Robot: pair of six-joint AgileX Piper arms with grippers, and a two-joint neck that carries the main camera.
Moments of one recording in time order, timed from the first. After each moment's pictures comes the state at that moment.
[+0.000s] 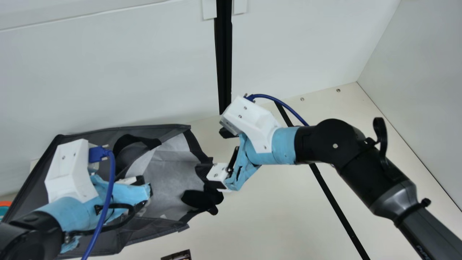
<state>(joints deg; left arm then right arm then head) -33.5 84.5 -77.7 -4.6 45.3 -22.3 9.1 80.4 -73.5 41.7 47.5 -54.0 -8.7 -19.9</state>
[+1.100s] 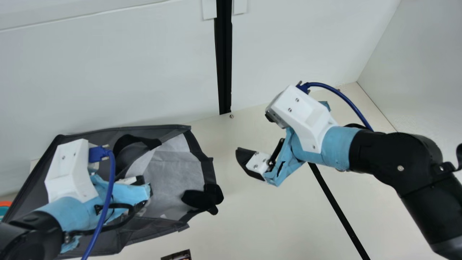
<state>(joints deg) -33.5 84.5 -77.7 -4.6 45.3 -22.3 0.5 69.0 -72.7 30.3 48.9 -47.6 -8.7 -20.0</state>
